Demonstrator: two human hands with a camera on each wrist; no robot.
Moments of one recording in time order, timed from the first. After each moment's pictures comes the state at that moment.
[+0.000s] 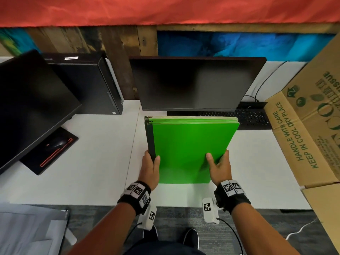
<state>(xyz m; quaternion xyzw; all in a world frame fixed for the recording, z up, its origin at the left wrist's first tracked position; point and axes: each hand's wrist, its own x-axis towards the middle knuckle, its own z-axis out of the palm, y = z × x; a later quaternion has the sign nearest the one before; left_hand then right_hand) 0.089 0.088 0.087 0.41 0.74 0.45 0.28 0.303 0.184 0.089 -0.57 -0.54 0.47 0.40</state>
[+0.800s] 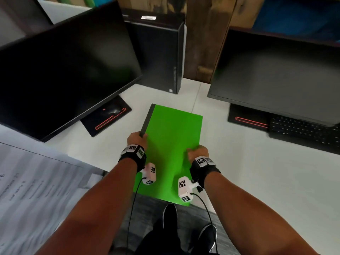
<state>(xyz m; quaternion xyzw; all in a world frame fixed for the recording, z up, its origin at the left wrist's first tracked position) -0.179 0.056 0.012 0.14 0.92 0.26 0.25 0.014 0.174 -0.012 -0.64 -0.62 0.45 -0.05</state>
